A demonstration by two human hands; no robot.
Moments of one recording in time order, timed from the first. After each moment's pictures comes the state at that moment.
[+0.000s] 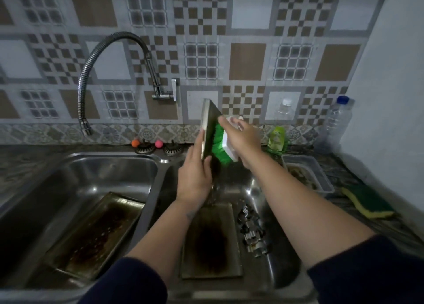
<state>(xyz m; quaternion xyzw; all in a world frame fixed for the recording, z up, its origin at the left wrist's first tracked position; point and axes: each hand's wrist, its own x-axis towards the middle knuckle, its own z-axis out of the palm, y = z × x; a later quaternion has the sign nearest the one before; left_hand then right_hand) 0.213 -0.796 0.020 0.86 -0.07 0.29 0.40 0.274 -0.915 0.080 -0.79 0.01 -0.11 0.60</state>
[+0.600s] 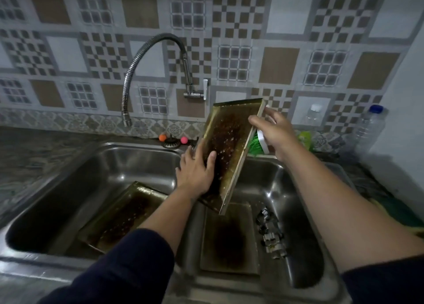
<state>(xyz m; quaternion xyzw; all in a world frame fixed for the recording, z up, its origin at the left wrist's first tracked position) 0.220 -0.727 0.007 0.93 0.07 0.13 0.33 0.257 -0.912 0.105 -0.77 -0.02 -0.08 0.63</state>
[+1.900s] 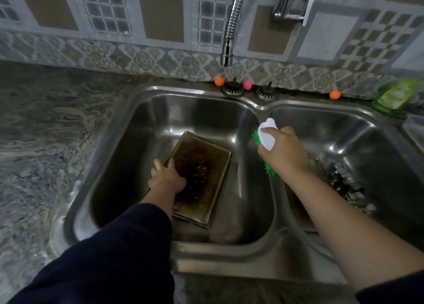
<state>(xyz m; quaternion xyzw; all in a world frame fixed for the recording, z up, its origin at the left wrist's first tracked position) 0.215 -0.415 -0.149 0.94 0.21 -0.19 0.17 0.235 -0.670 -0.052 -0.98 0.03 -0.08 0.18</state>
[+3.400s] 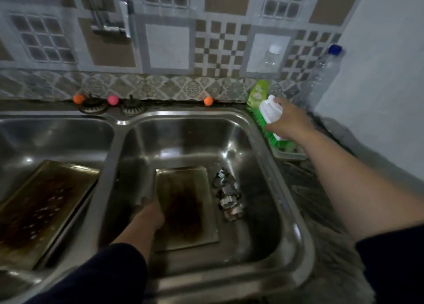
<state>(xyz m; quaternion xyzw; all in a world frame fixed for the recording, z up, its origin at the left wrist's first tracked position) 0.236 -0.747 -0.187 0.95 0.10 -0.28 0.13 0.292 -1.061 0.032 -0.96 0.13 -0.04 0.23</state>
